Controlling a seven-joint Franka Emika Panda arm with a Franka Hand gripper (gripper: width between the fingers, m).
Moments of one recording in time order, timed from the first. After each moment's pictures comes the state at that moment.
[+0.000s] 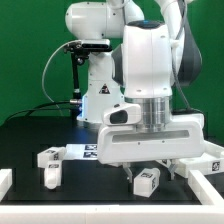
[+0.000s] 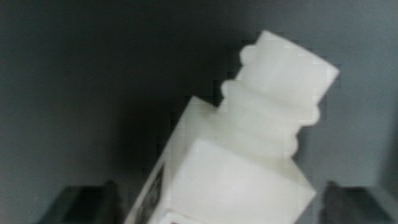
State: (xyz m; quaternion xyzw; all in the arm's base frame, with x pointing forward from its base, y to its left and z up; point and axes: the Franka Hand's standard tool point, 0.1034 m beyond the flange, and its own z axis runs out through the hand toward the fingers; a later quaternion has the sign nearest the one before) arm 0.537 0.060 0.012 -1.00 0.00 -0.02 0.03
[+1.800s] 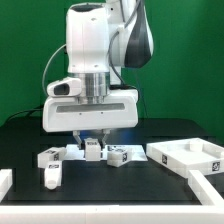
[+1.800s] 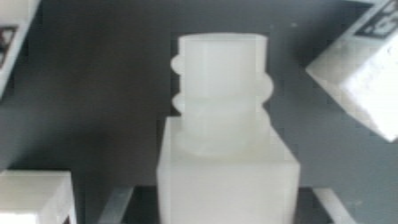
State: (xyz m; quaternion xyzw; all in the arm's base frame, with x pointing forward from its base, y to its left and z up) arm 0.436 -0.054 0.045 -1.00 -0.05 -0.01 0.01
